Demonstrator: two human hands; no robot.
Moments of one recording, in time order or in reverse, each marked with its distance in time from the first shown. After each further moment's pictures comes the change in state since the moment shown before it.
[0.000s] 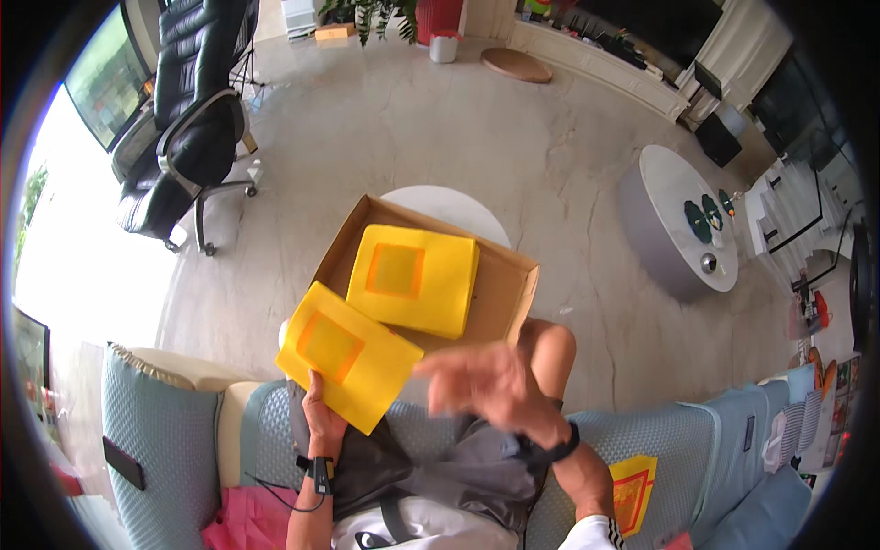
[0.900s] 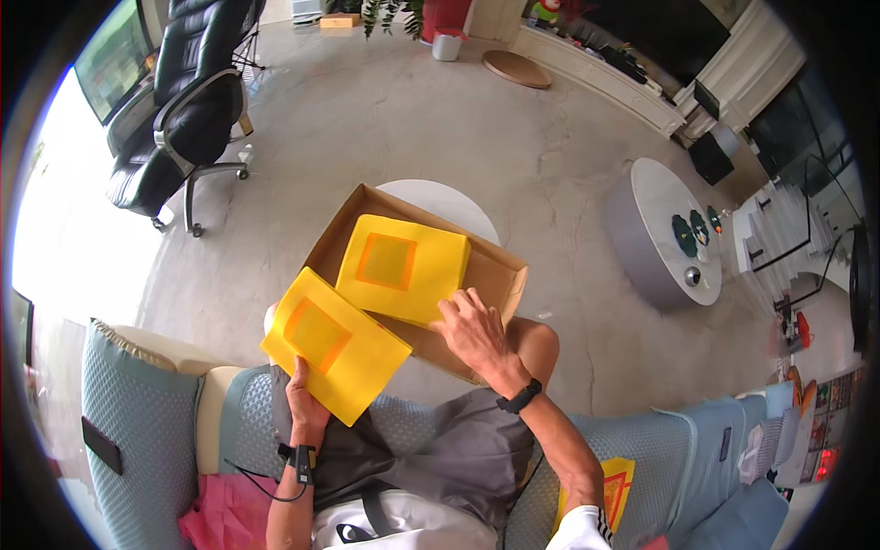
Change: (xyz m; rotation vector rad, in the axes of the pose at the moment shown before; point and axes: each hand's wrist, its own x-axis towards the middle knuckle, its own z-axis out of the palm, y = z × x) left_hand 0.000 0.003 -0.008 0.002 0.022 -0.001; right_hand 0.049 0.100 -0.083 -1.740 0.205 -0.171
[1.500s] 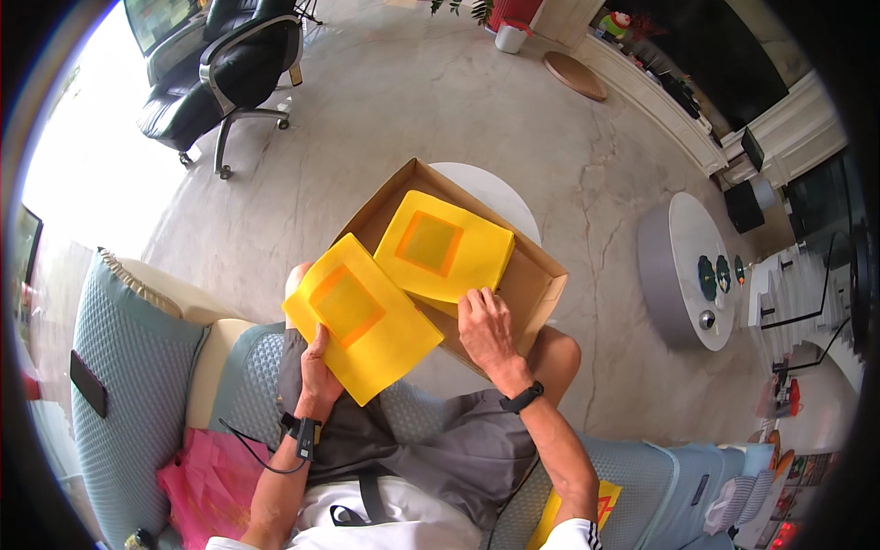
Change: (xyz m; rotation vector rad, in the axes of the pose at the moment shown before) left_hand -0.002 0.002 -0.002 -0.057 0.017 -0.035; right_hand 0.015 -0.012 0.046 -0.238 0.110 -0.230
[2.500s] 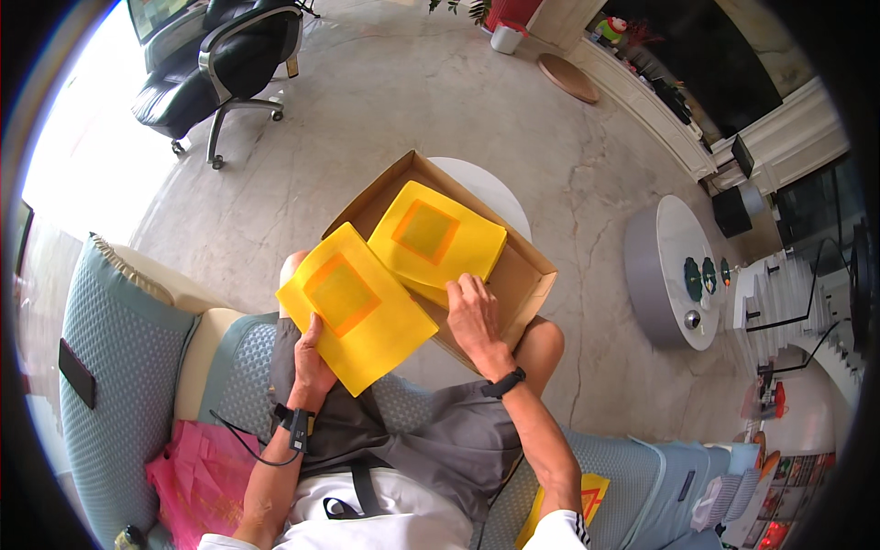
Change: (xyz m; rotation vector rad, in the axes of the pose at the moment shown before) left_hand -0.001 -0.004 0.005 -0.026 0.009 -0.006; right_hand 0.004 -0.005 0.015 0.147 -0.005 0.168
